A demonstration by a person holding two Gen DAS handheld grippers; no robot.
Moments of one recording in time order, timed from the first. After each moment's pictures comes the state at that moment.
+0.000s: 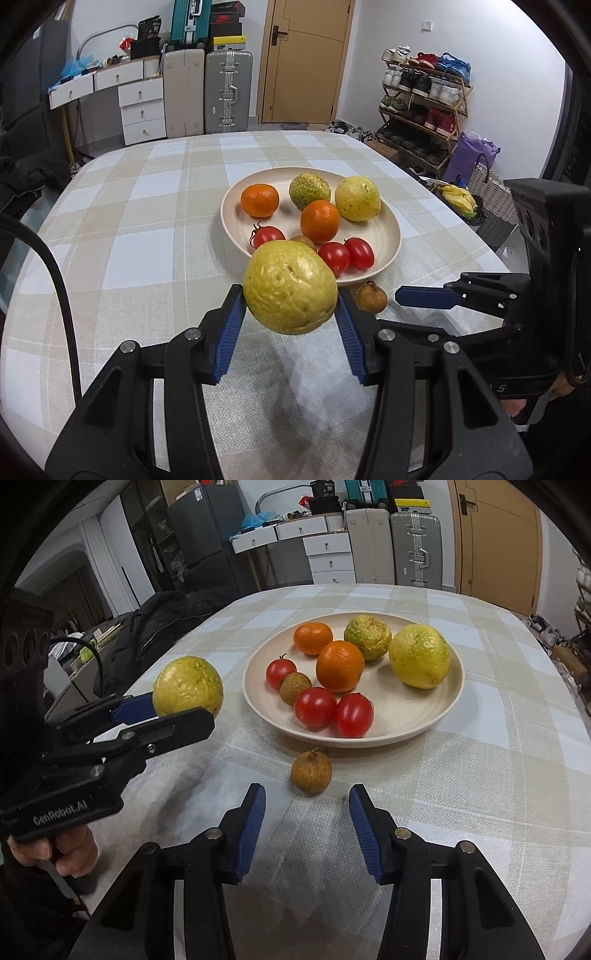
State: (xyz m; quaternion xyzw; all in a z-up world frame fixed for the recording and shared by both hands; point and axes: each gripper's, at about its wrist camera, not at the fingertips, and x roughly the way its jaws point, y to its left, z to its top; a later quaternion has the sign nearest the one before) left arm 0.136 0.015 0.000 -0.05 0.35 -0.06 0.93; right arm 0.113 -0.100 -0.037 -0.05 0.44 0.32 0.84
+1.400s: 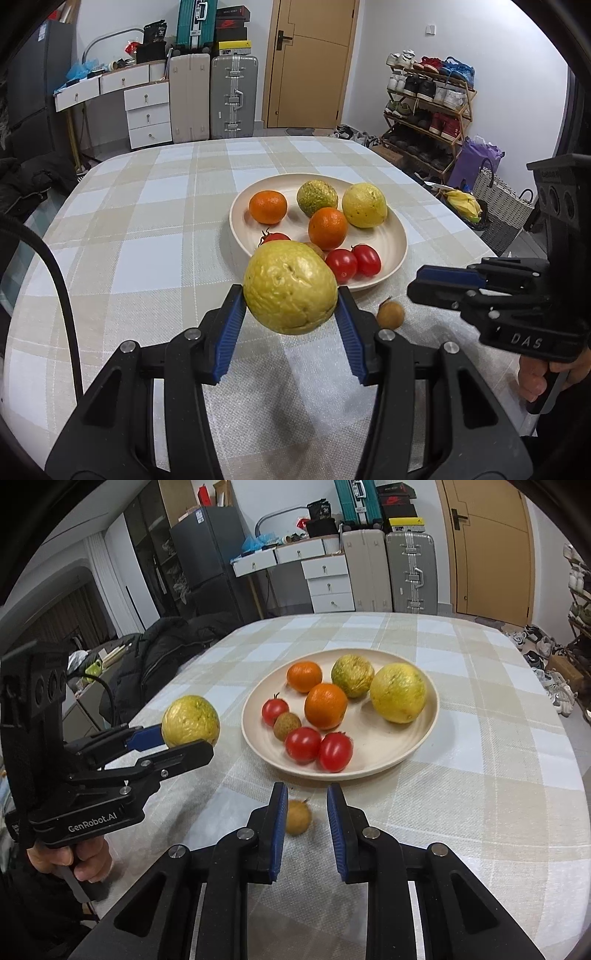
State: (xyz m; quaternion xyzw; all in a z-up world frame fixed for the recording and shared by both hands) left arm 0.135 0.018 0.003 -0.05 0.34 -0.04 0.94; right arm 0.116 -0.124 -0.010 -0.02 0.40 0.33 0.86
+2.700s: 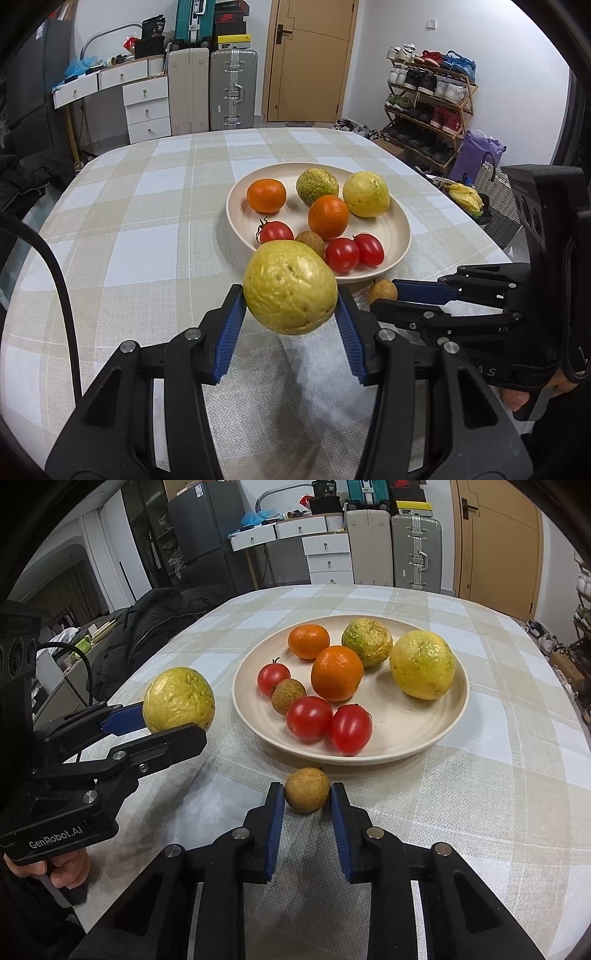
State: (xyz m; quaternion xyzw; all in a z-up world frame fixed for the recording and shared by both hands) left arm 0.139 0.015 -0.009 -0.05 0.36 -0.04 0.93; right arm 0.123 -0.092 -0.040 -0.07 0.43 0.31 0.84
